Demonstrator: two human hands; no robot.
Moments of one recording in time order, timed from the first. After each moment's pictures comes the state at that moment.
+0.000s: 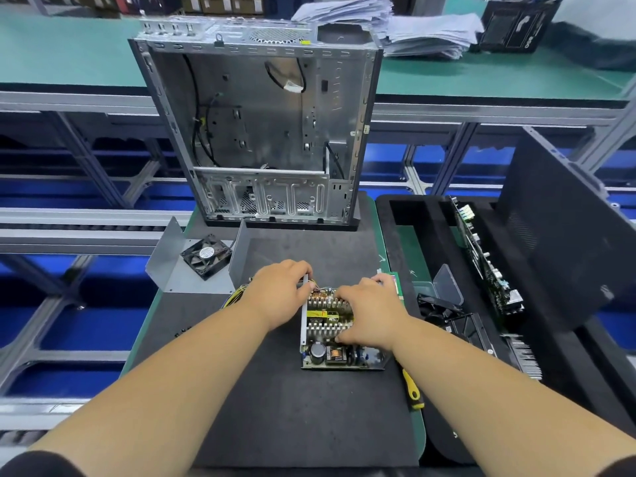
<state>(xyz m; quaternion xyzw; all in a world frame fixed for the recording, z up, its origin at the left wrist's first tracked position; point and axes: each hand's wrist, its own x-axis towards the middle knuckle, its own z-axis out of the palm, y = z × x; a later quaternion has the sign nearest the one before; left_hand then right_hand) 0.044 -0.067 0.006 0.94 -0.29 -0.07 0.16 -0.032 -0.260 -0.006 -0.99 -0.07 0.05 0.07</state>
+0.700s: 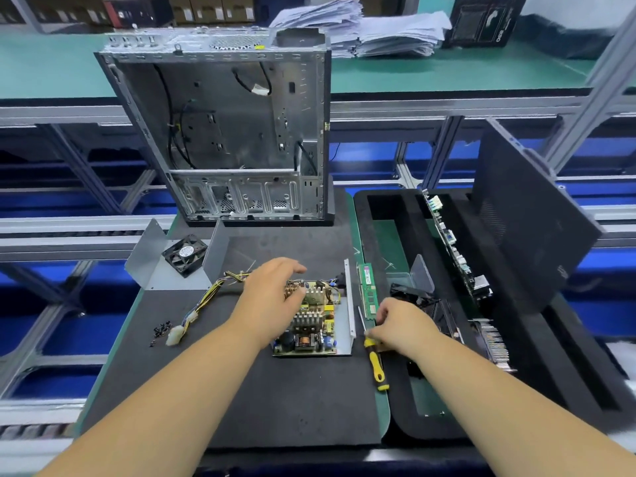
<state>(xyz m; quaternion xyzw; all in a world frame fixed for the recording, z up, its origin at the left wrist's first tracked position) -0.013 -0.097 0.011 0.92 -0.26 0.03 0.29 -0.097 -0.336 -0.019 -0.94 0.21 0.16 0.23</state>
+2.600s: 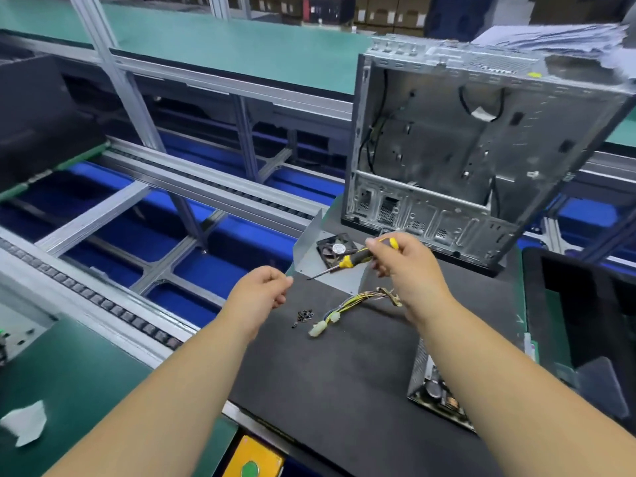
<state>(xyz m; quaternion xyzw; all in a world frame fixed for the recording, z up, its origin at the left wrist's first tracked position) -0.001 0.138 0.017 0.76 0.20 -0.02 0.61 0.042 -0.094 0.077 -0.74 -0.01 0.04 0.67</state>
